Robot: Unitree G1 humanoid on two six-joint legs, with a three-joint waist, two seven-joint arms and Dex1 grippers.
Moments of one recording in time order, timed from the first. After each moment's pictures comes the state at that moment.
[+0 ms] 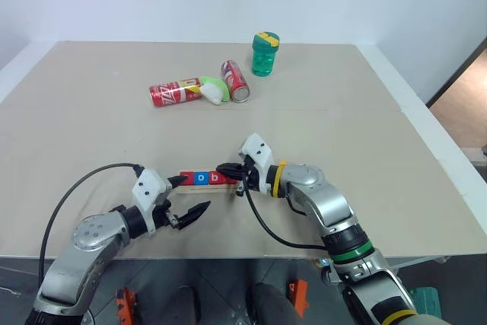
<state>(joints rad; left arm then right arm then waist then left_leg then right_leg) 0.03 0.53 0.01 -0.42 -0.40 0.39 -0.71 -0.57 -0.23 0.28 0.05 0.15 0.50 0.80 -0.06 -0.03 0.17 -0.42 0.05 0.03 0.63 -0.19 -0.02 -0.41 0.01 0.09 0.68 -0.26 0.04</state>
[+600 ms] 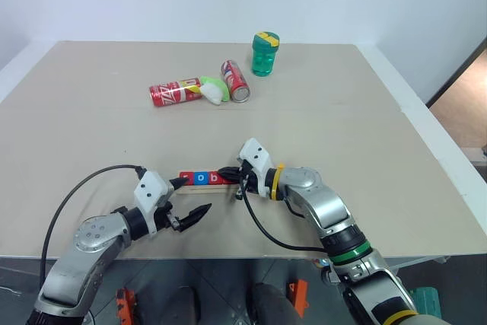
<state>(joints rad) 0.03 0.53 0.00 -0.42 -0.39 0.39 -0.71 -0.56 -0.23 0.31 0.09 0.12 0.46 0.78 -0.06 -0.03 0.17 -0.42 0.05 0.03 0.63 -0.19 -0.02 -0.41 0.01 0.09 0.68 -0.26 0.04</state>
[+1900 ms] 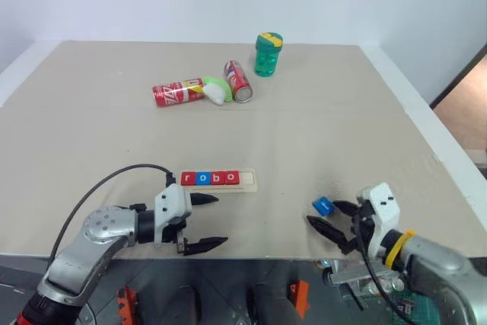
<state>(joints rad) -0.06 0.63 -0.13 -0.41 -0.39 0.31 -1.00 0.18 -0.51 -0.30 -0.69 0.48 0.93 0.51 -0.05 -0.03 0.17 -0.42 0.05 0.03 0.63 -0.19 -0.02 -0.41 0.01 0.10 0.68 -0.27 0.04</state>
